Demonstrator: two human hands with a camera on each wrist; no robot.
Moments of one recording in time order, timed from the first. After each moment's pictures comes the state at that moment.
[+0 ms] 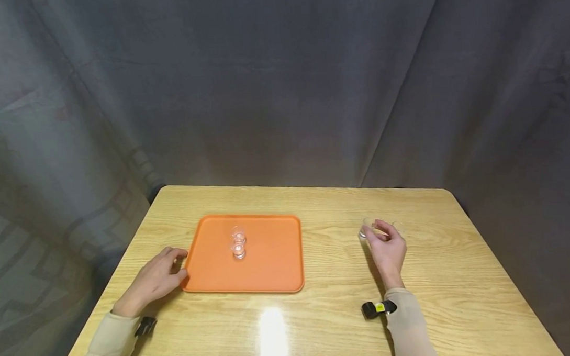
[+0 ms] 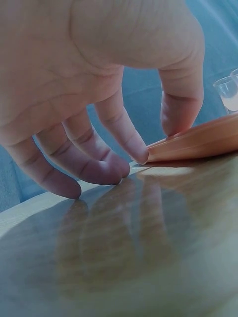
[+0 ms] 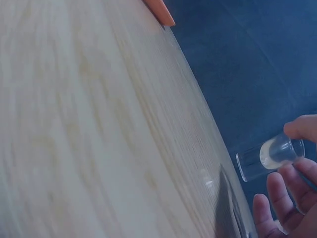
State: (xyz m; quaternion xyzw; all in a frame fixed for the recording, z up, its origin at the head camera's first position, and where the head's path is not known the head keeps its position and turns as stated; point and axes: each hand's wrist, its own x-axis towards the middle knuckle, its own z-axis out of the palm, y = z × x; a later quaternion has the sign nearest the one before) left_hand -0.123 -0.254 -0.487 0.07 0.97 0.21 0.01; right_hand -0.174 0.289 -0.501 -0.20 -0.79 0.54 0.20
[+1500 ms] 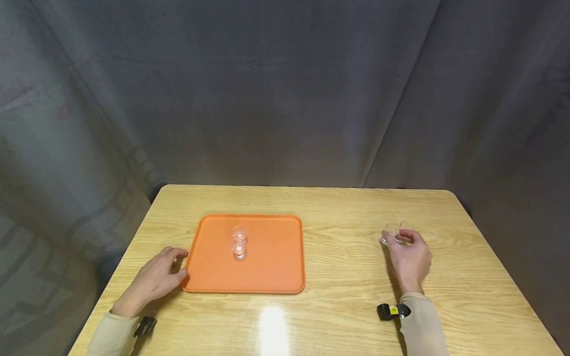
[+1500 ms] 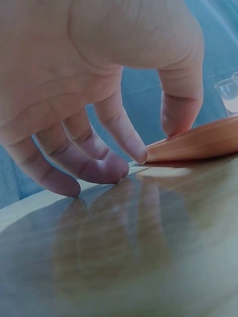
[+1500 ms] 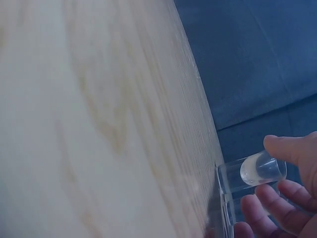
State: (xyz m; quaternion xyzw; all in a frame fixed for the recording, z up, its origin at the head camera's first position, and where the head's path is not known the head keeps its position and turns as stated) left_hand -0.123 -0.254 -0.488 0.06 0.97 0.22 0.02; right_hand -0.161 0.324 -0.496 -0.30 -0.85 0.40 0.18
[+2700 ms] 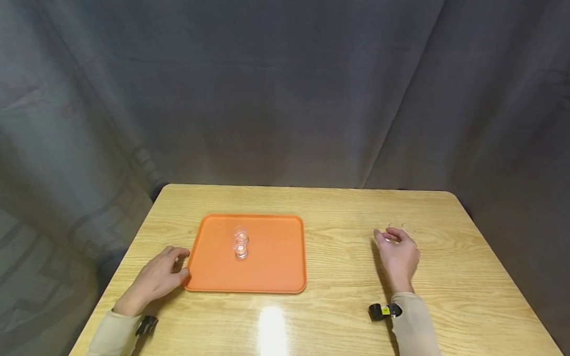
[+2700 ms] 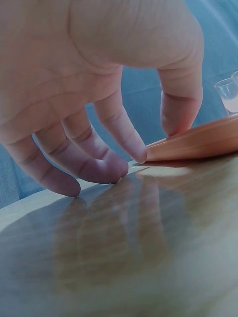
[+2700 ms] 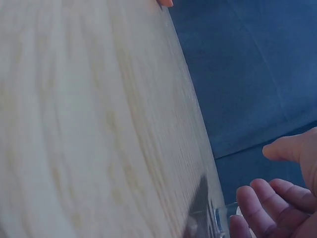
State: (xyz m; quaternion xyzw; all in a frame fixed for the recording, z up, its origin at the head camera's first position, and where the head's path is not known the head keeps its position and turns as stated) left_hand -0.121 -0.254 -0.485 0.07 0.97 0.22 0.00; right_hand -0.164 0.298 -0.490 -0.26 -0.86 0.41 0.17
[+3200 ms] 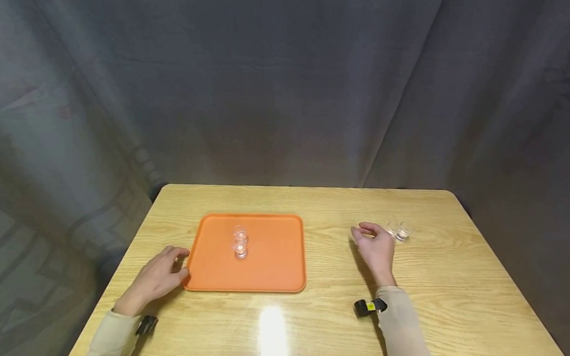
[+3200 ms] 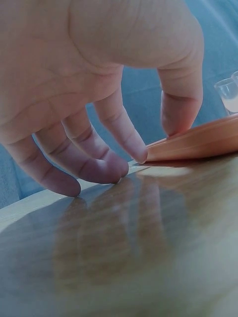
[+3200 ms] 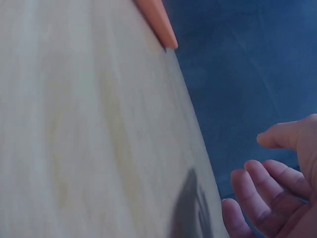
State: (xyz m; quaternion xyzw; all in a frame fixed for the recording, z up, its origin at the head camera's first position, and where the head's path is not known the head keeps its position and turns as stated) left_hand -0.121 -0.255 -0.487 0.08 0.97 0.22 0.00; right_hand -0.175 0.262 -0.487 -0.17 -0.85 0.48 0.14
